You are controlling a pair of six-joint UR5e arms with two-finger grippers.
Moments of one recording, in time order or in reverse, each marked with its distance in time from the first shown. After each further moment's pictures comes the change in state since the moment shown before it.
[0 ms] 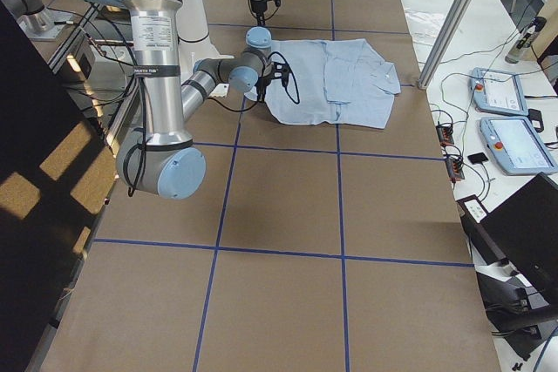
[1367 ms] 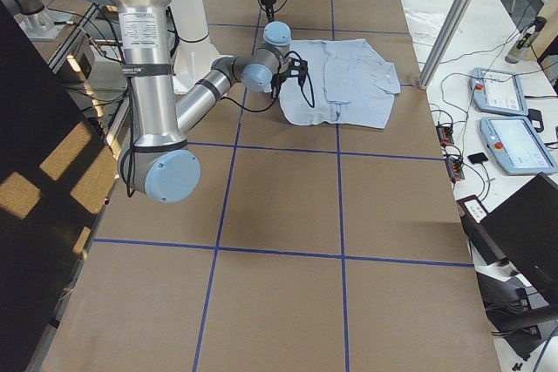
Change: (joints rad) left arm -0.108 0.003 -0.030 -0.003 -0.077 0.112; right arm 0.195 0.021 -0.007 0.001 0.180 -0.015
